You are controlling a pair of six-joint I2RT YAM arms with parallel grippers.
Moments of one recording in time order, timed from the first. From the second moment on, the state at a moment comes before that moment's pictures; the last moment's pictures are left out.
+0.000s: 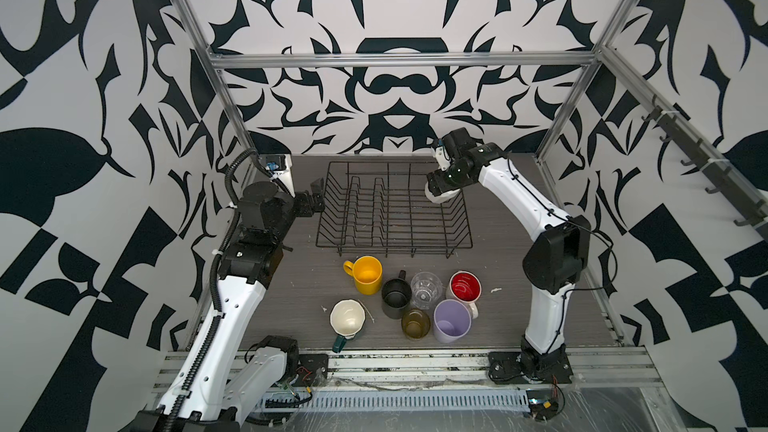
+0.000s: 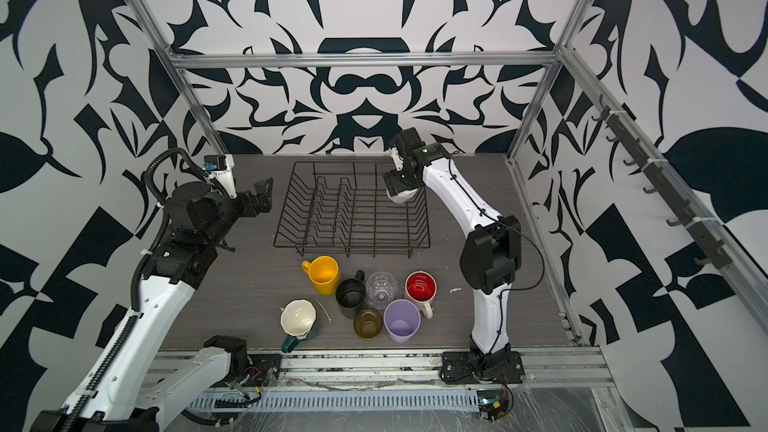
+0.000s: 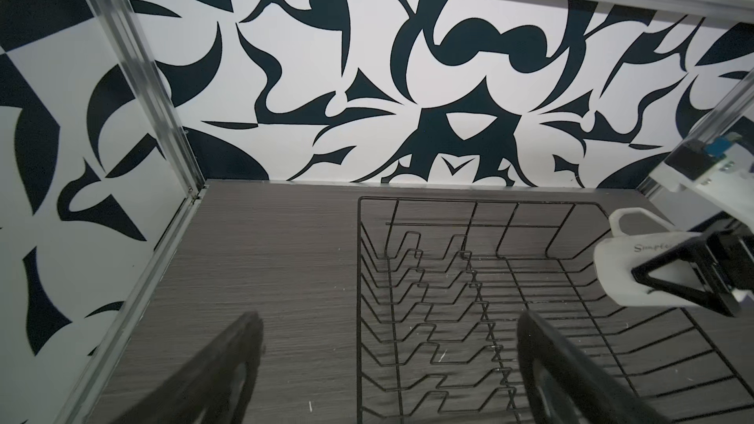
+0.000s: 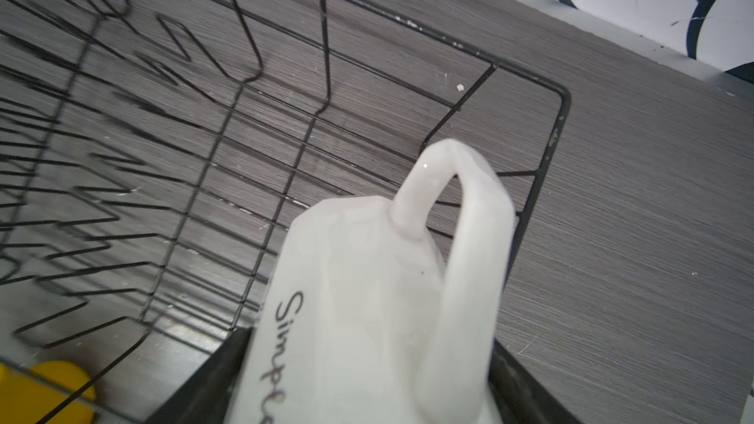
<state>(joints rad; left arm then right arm) -0.19 0.91 0.98 -0.30 -0.02 -0.13 0.41 1.99 1.96 -1.02 0.03 0.02</state>
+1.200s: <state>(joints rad) -0.19 0.85 0.96 -0.29 -0.06 -0.10 0.41 2.38 2.33 -1.15 0.13 -0.06</state>
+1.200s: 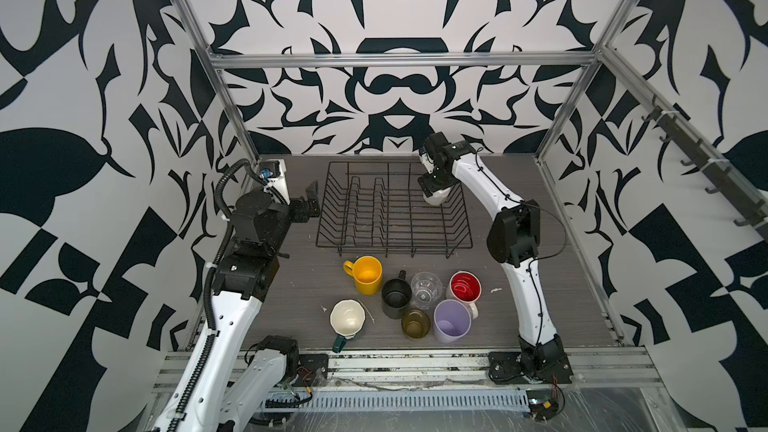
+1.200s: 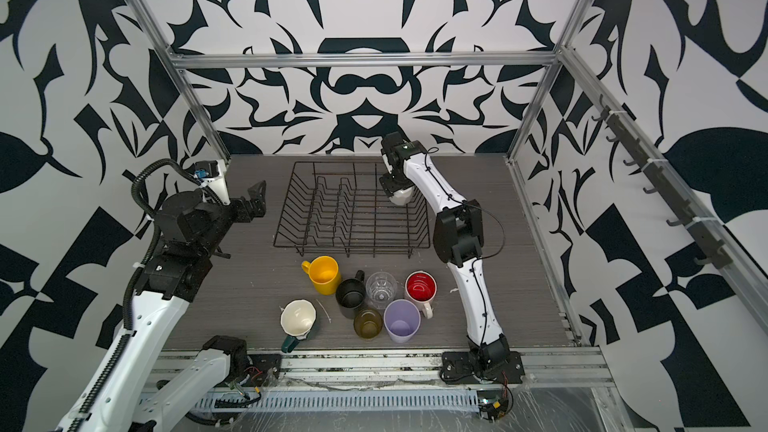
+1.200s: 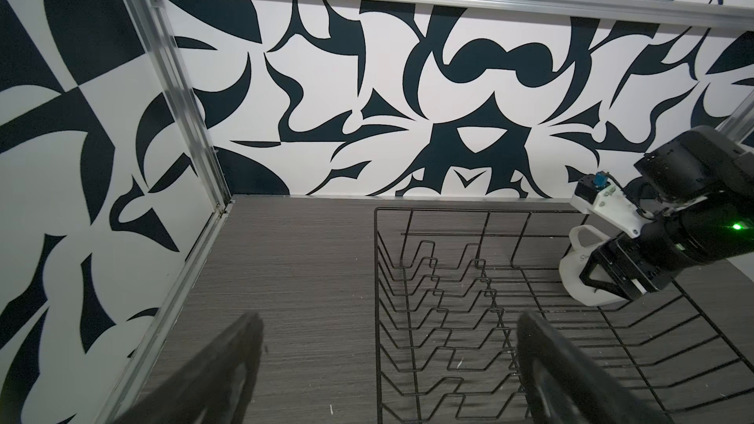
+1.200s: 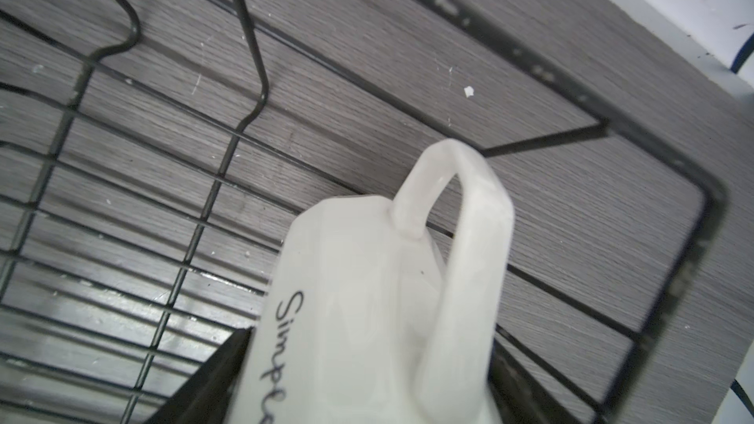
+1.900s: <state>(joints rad) -0.19 0.85 0.96 -0.30 -0.07 -0.09 0.41 2.42 2.38 -1.17 0.12 -0.06</state>
